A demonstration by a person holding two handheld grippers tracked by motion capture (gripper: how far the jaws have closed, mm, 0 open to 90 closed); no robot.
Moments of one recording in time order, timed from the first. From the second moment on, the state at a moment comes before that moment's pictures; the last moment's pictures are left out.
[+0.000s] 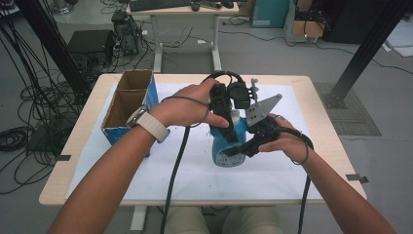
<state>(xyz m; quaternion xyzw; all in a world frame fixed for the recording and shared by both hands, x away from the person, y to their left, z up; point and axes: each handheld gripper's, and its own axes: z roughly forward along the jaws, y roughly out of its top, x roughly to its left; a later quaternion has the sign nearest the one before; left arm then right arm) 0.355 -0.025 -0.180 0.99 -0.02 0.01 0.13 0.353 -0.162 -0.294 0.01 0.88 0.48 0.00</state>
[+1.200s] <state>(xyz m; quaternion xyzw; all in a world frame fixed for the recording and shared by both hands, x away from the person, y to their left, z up) 0.358 -0.020 -0.179 0.99 -0.01 0.01 0.13 0.357 -0.158 -0.291 0.01 0.88 0.47 0.00</state>
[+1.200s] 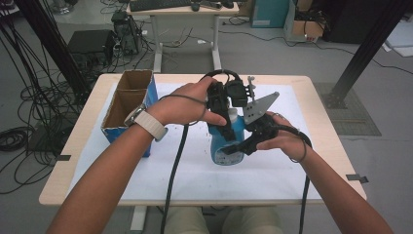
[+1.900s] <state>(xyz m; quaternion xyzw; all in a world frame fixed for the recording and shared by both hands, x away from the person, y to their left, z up) 0.358 -0.022 -0.180 0.99 -0.01 0.01 0.13 0.358 -0.160 -0.291 0.01 0.89 0.46 0.00</state>
